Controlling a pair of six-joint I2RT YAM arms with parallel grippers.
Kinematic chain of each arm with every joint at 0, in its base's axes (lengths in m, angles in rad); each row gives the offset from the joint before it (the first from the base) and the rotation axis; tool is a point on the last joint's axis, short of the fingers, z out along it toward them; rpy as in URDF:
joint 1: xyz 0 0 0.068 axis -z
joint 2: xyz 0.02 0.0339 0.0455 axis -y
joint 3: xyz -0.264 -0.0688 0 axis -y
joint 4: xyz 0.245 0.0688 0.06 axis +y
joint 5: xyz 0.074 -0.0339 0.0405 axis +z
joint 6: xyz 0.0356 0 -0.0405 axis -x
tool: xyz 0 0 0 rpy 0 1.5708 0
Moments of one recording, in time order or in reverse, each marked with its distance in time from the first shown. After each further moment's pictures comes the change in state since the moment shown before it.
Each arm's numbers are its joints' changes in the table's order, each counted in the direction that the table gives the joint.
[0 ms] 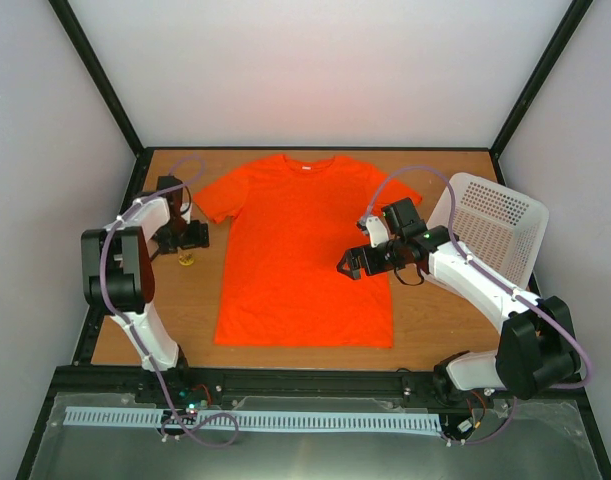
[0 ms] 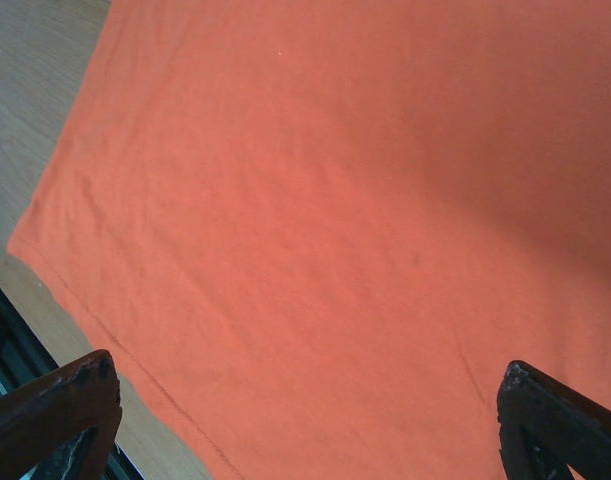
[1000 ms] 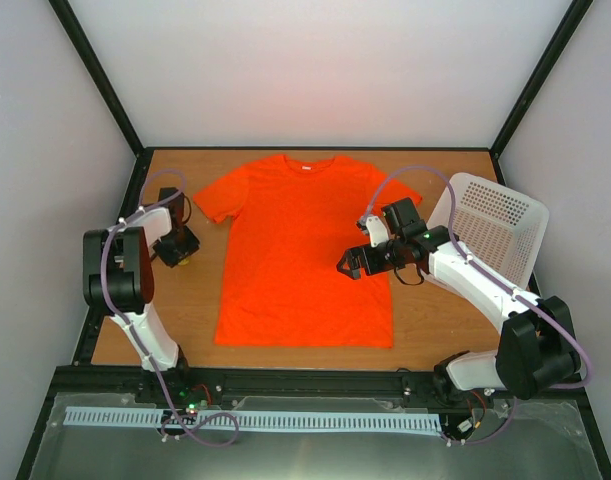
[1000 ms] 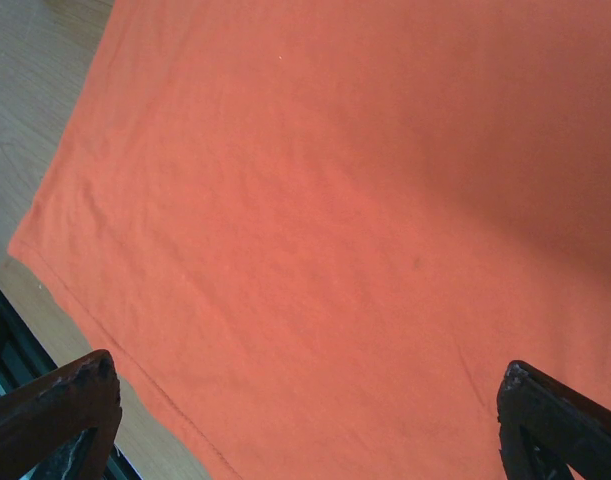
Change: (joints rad) left arm -0.017 -0.027 -0.114 -0.110 0.159 0.555; right arm 0.000 0.000 0.000 -0.005 0.000 0.000
